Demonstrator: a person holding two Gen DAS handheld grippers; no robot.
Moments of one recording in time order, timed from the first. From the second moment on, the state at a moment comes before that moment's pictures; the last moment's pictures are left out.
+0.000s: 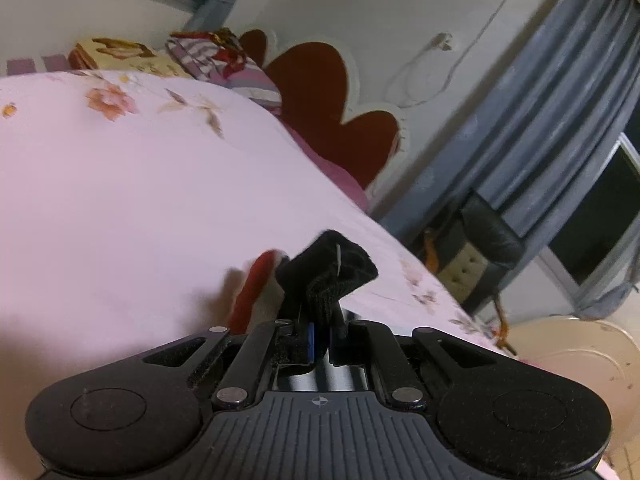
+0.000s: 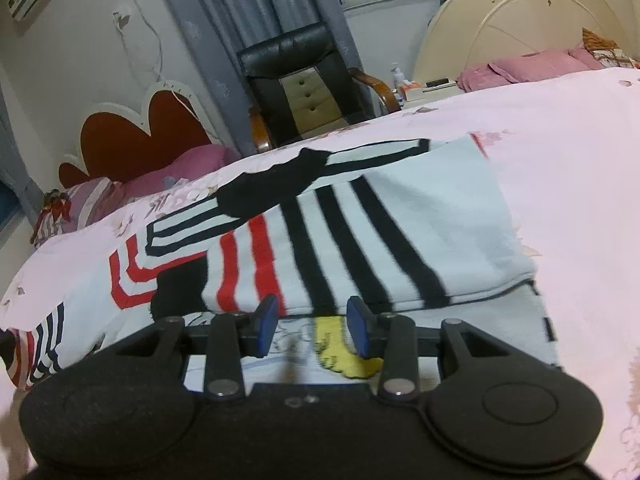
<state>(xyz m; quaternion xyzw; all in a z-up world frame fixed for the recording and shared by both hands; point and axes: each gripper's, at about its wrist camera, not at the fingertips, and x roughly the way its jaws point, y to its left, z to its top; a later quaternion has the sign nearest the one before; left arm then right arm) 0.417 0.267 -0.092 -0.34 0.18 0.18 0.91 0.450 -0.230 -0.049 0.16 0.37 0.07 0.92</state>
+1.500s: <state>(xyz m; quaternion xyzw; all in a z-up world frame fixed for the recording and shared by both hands) 0.423 0.087 -0.083 -0.06 0.30 0.02 0.95 0.495 -0.274 -0.073 0.32 0.38 0.13 0.85</state>
